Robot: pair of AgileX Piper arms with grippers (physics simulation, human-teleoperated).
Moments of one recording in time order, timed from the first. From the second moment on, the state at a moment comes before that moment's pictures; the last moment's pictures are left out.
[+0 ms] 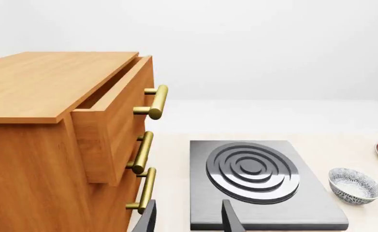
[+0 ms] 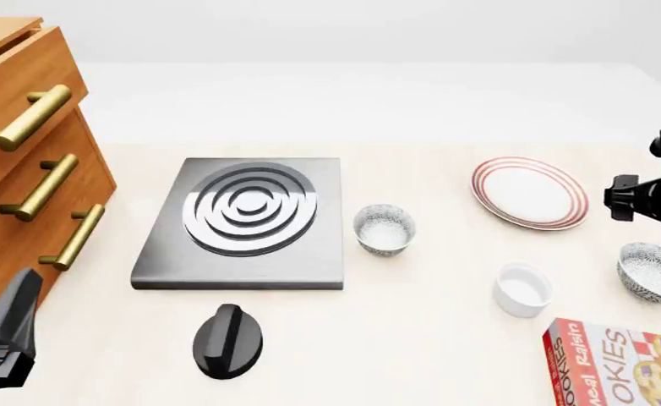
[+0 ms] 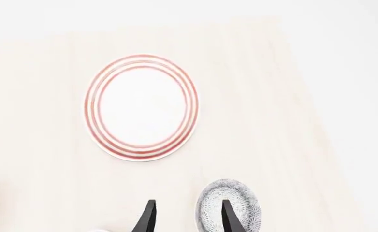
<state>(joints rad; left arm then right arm) 0.00 0.01 0.00 0.00 0.00 -0.30 1.38 -0.77 0.18 -0.14</state>
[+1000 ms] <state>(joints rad) 0.00 0.01 0.00 0.00 0.00 -0.31 1.49 -0.67 0.01 -0.11</state>
